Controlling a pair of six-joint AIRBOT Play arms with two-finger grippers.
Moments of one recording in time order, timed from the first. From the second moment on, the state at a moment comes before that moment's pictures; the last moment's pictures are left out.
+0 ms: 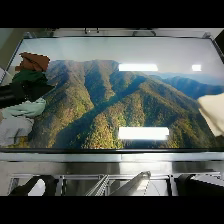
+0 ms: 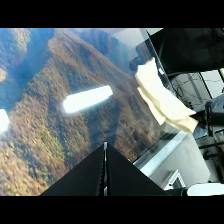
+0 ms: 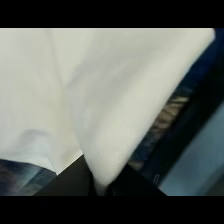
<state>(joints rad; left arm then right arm) 0.35 -0.90 0.92 0.34 -1.42 -0.94 -1.30 -1.40 1.08 -1.14 1.15 1.43</state>
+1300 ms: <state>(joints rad) 0.36 -0.83 0.94 0.37 -1.49 -1.00 -0.42 -1.08 1.12 -0.65 1.34 1.22</state>
